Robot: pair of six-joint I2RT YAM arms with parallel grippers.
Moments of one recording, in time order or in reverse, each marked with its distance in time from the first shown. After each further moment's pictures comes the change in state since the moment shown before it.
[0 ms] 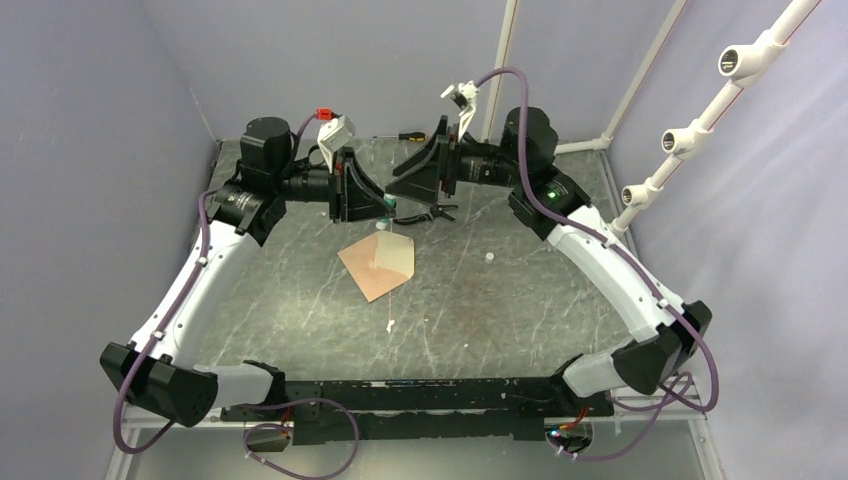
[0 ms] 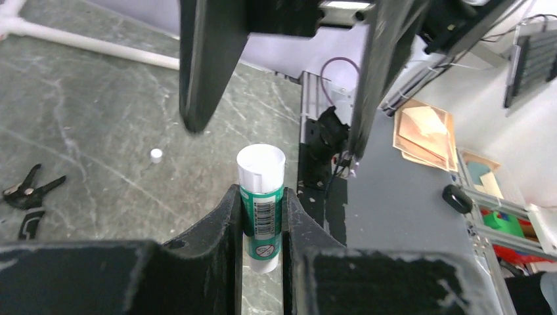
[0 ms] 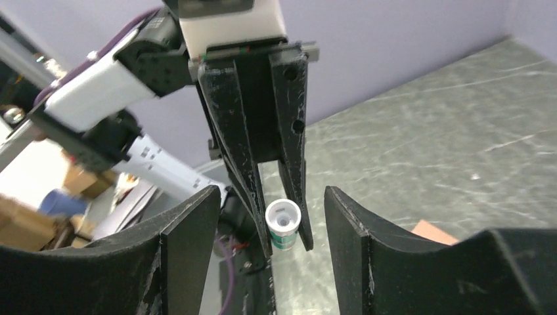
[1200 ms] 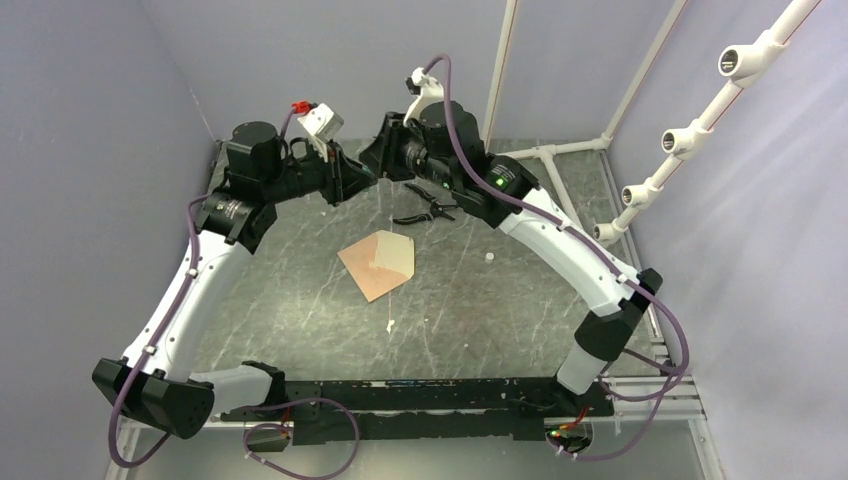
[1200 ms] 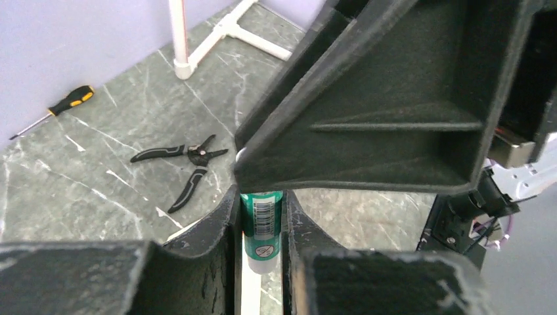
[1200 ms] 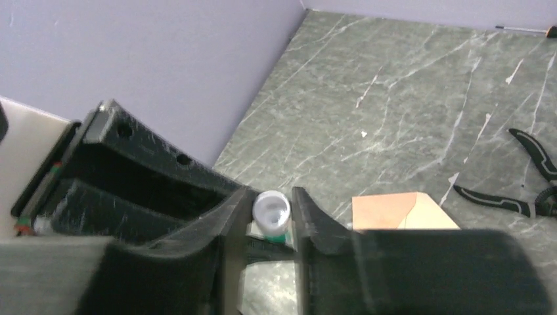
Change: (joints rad) left arm 0.012 -0.058 -0.027 0.012 -0.444 0.072; right arm 0.244 0.249 0.375 -0.404 0.825 0.117
